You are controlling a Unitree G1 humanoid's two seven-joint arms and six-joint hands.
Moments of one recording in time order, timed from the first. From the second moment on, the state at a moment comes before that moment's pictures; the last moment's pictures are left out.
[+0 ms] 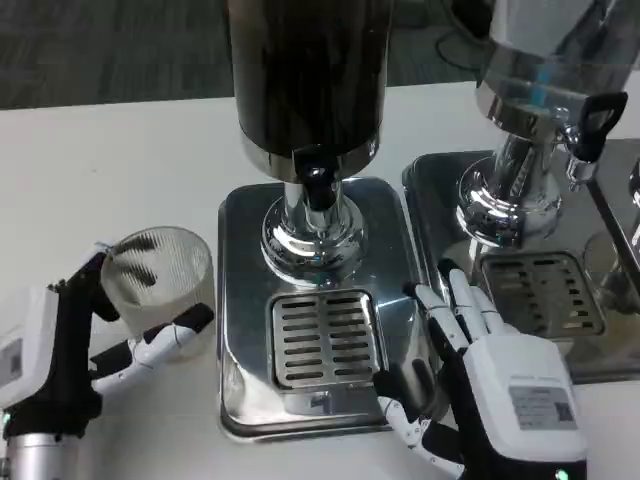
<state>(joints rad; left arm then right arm) -0.06 0.42 -0.09 0.75 0.56 -0.77 0.72 0.35 -0.21 0.48 -0.17 -1.09 0.13 -0.46</state>
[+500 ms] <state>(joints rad) -0.13 0.39 -0.22 0.74 0.68 -0.77 0.71 0.35 -0.19 0.47 -0.16 -1.09 0.14 -0.49</state>
